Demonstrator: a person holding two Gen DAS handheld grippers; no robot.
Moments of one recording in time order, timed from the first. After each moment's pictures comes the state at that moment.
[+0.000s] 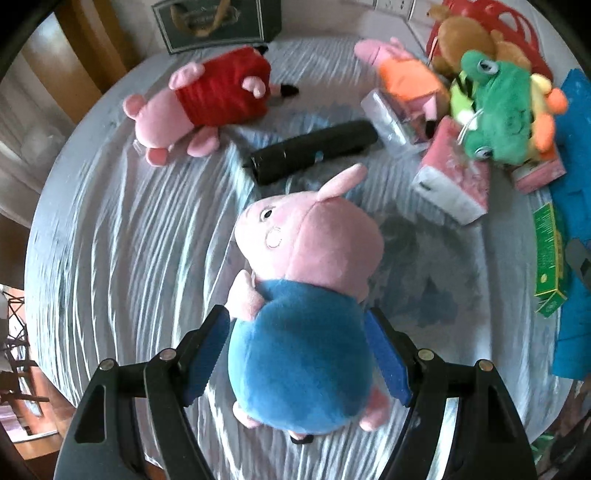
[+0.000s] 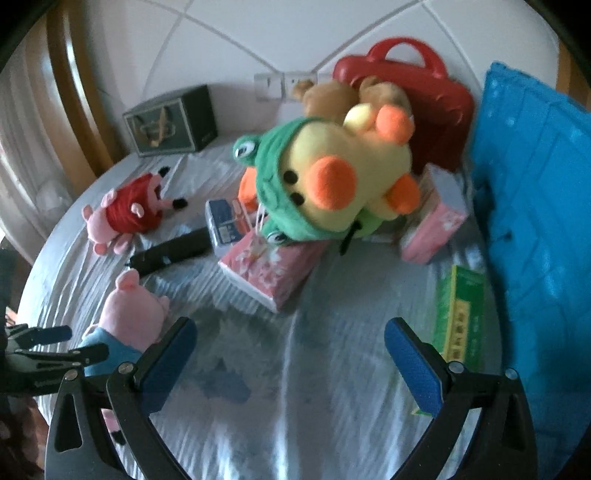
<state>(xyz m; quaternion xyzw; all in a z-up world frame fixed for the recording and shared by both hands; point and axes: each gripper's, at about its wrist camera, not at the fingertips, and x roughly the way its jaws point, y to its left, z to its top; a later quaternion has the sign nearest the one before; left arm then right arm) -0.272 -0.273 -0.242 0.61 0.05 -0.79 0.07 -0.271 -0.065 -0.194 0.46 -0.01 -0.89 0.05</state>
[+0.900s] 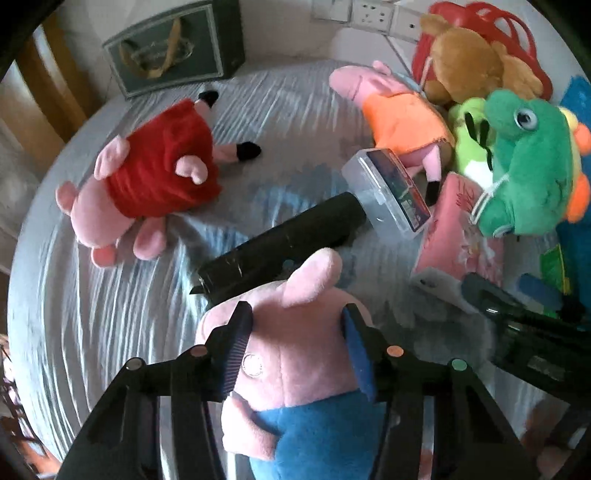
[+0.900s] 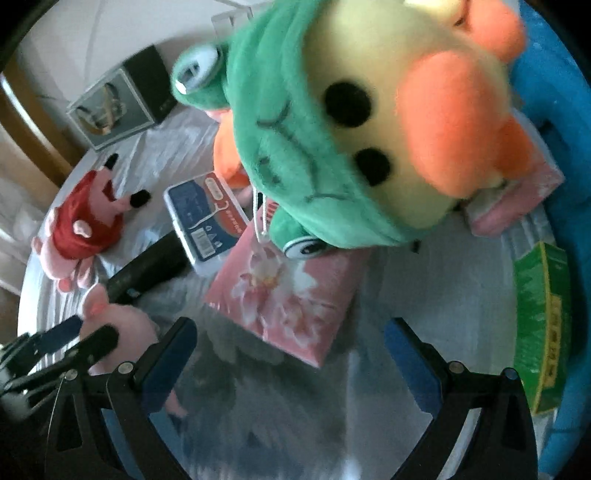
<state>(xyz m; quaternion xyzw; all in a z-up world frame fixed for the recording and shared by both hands) -0.369 -0.266 -0.255 0.57 0.04 -0.82 0.03 -0.380 -0.094 -0.272 0.54 -0.08 -0.83 0.01</state>
